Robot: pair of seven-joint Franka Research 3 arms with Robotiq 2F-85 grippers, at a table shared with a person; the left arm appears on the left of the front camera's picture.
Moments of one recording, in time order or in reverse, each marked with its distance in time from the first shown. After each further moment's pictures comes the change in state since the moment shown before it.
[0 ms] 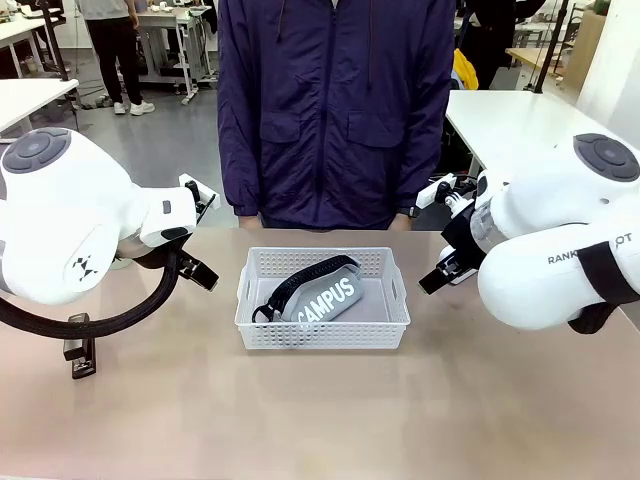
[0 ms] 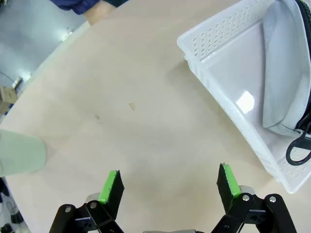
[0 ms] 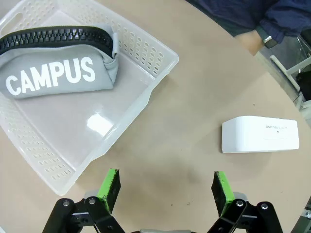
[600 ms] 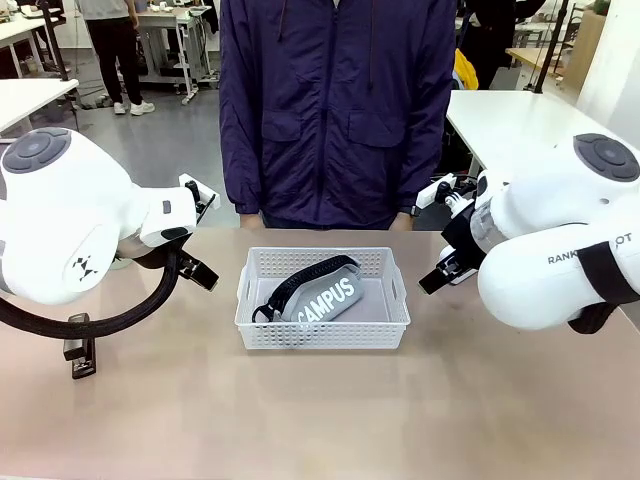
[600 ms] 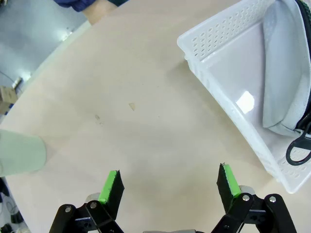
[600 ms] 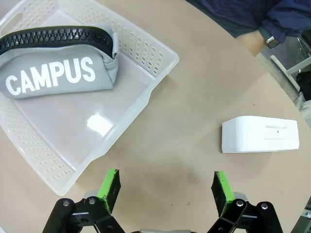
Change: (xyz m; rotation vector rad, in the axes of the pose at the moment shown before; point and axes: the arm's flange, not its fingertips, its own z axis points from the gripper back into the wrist) left arm 0.000 0.000 0.000 0.000 0.000 0.000; right arm 0.000 0.000 0.000 0.000 0.000 0.000
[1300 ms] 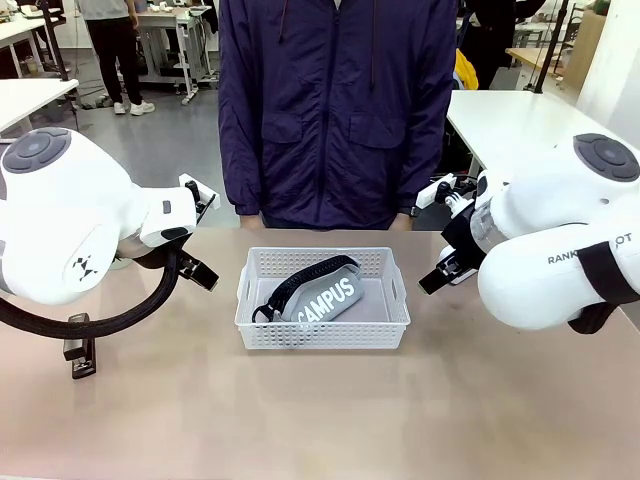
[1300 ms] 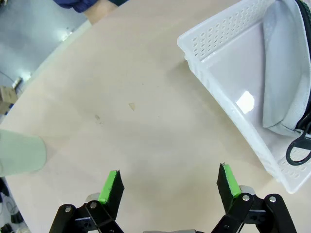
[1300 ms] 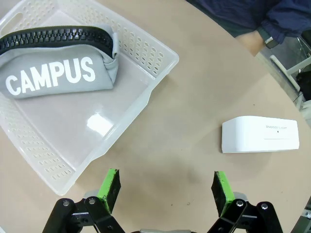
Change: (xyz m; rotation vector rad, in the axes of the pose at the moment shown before) left arm 0.000 0.000 0.000 0.000 0.000 0.000; right arm 0.000 0.000 0.000 0.000 0.000 0.000
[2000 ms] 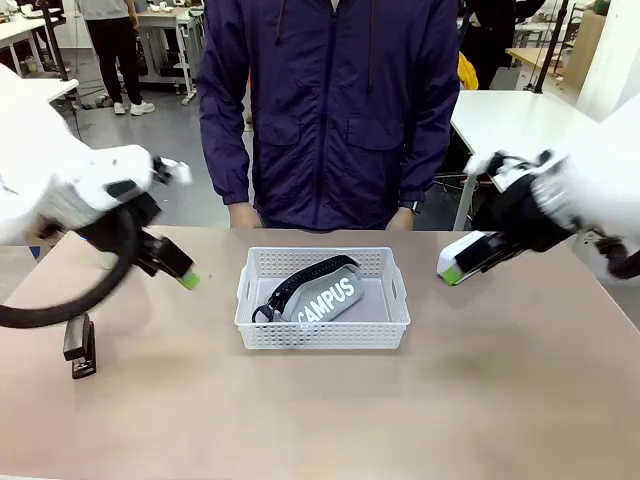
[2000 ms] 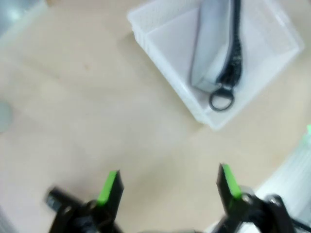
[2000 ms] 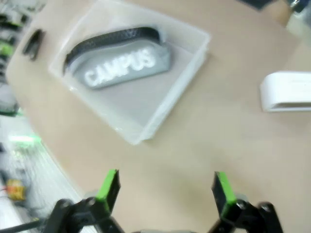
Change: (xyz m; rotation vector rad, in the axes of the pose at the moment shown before) left arm -0.015 0.015 0.097 -0.303 0.109 0.162; right arm -0.022 -0.039 0.092 0.396 0.036 -0.262
